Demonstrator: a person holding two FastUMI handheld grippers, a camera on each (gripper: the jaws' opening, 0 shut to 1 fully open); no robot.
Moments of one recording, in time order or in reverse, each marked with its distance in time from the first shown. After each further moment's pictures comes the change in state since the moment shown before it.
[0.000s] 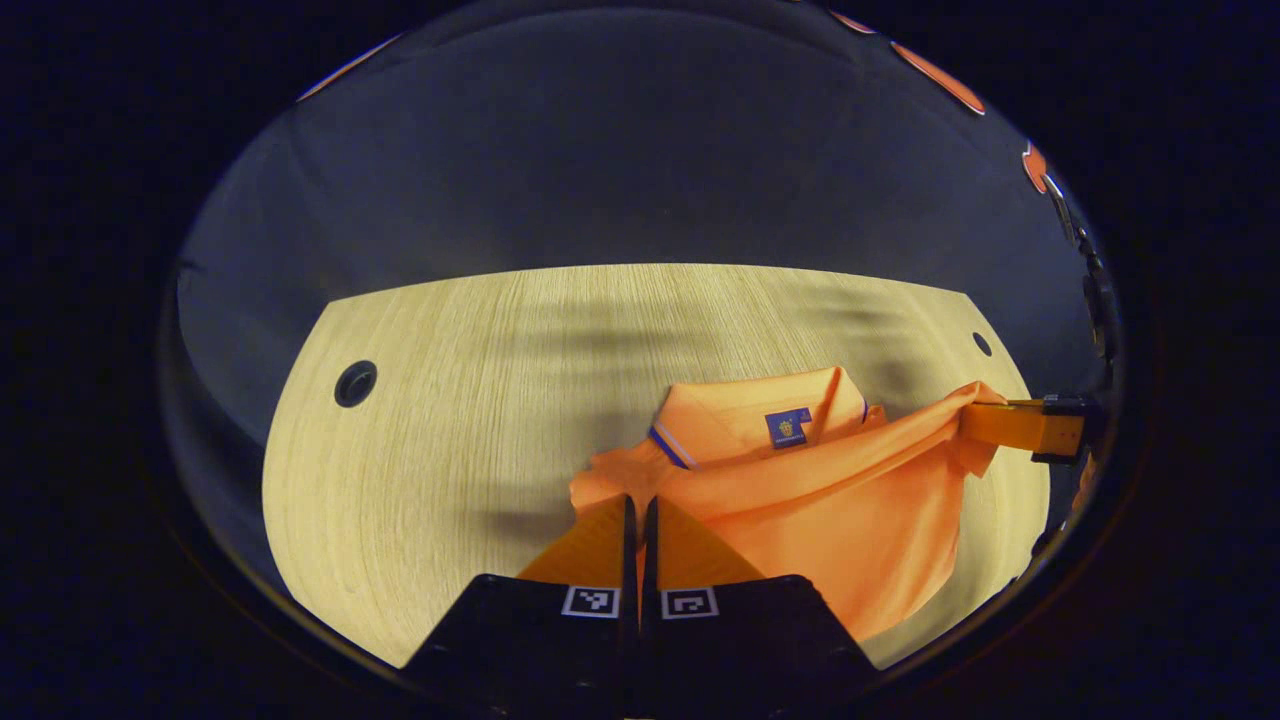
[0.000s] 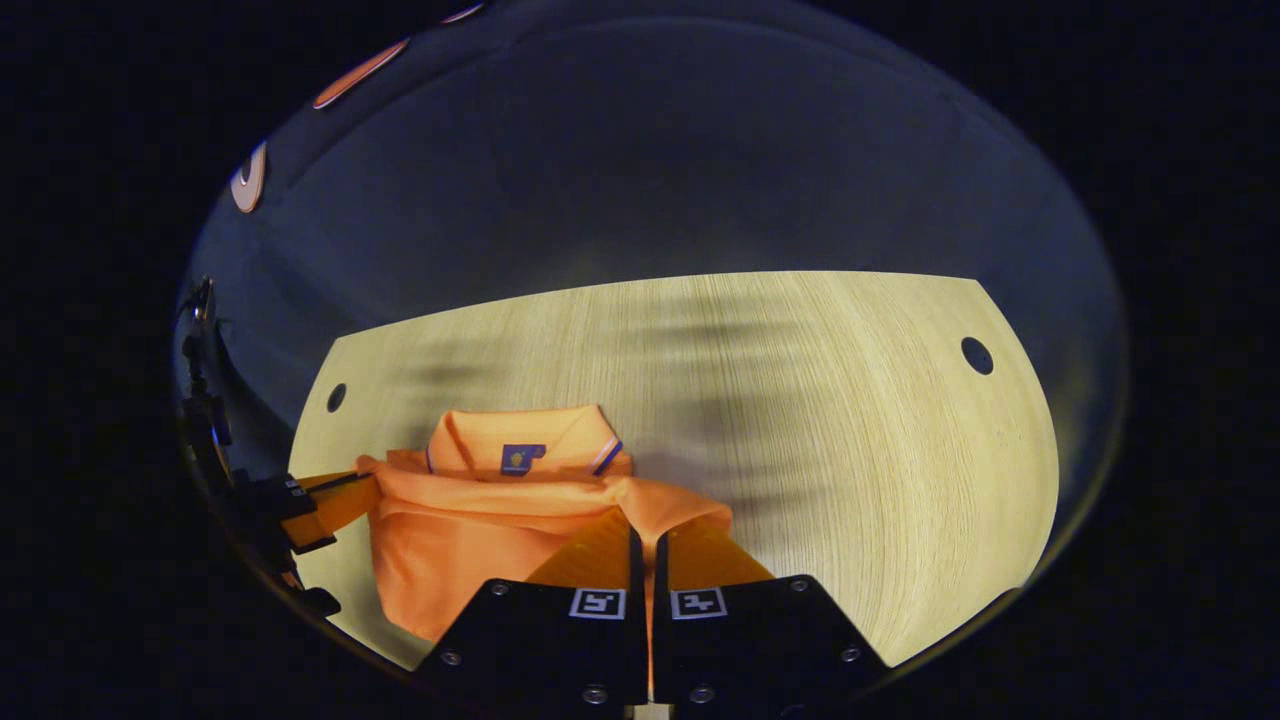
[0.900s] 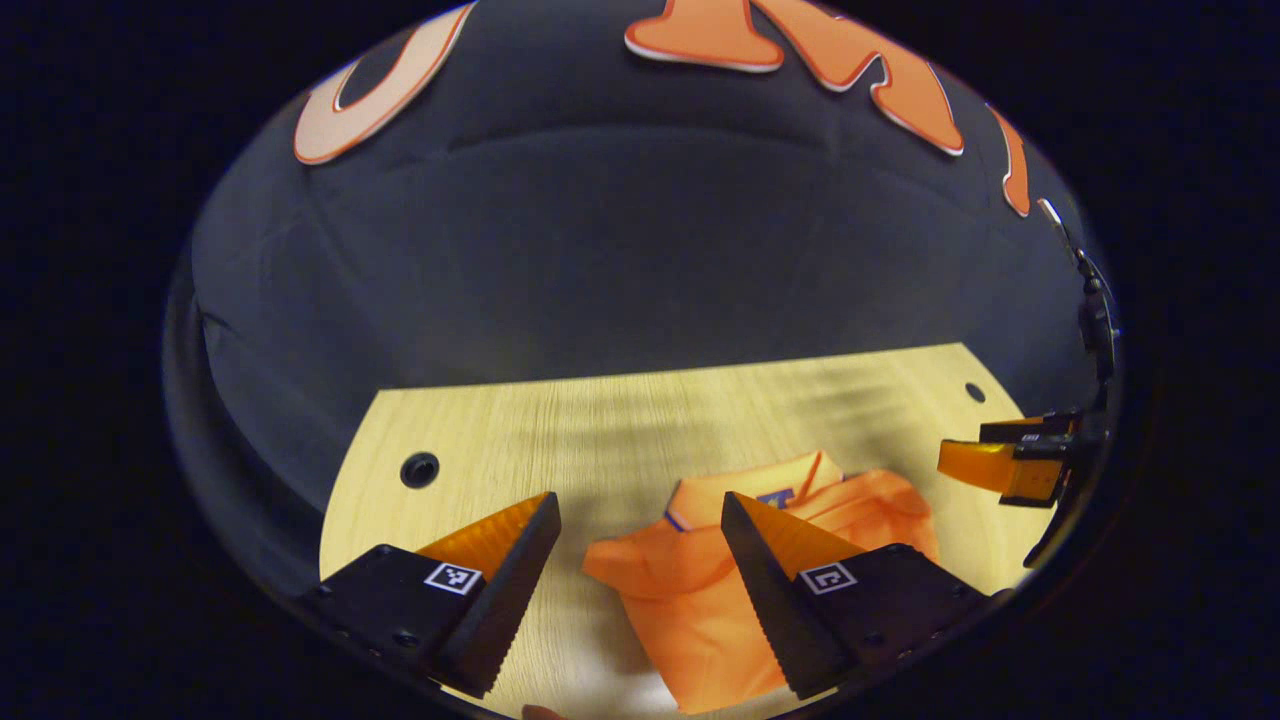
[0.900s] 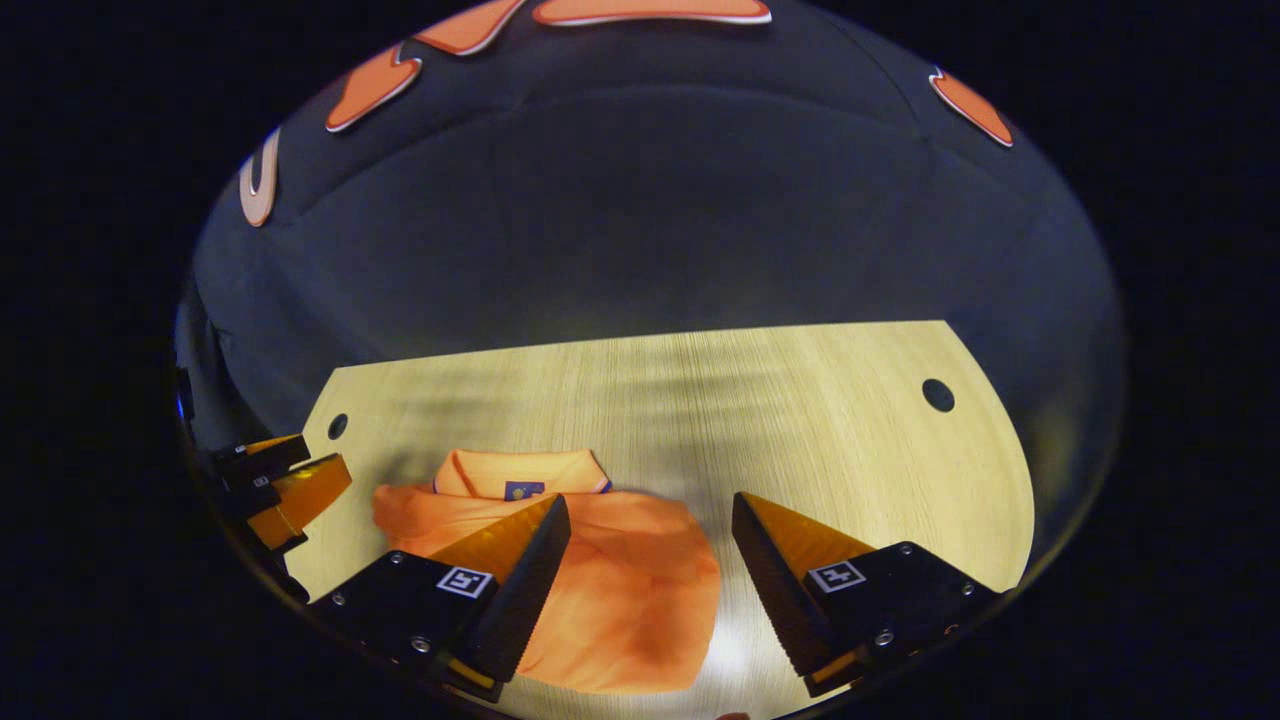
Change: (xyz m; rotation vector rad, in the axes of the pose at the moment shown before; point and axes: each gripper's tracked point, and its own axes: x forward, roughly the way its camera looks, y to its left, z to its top) left arm -0.091 -0.001 0.094 0.040 -0.330 0.056; right arm -0.065 -0.003 0.039 0.007 -0.166 -0.010
